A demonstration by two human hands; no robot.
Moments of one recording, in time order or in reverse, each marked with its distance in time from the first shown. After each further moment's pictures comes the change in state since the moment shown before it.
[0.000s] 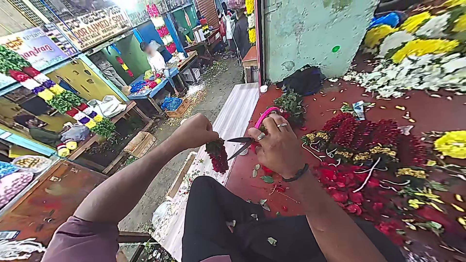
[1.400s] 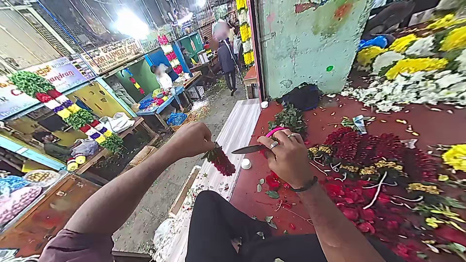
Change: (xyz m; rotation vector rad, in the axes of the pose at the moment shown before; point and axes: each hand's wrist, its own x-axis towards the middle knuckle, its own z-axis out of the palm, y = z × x) left_hand -0.011 0.005 -0.037 0.281 0.081 0.140; right_hand -0.005 0.024 0.002 0.008 0.150 0.098
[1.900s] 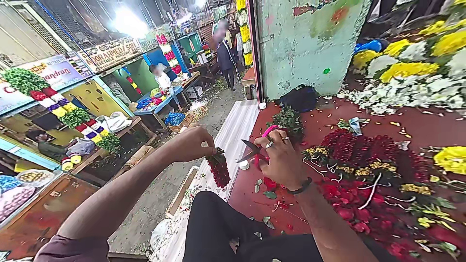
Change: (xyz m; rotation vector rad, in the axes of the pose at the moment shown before) left_hand -0.011 0.000 0.004 -0.052 -0.009 0.150; right_hand 0.002 -0.007 -0.001 0.133 -0.154 0.073
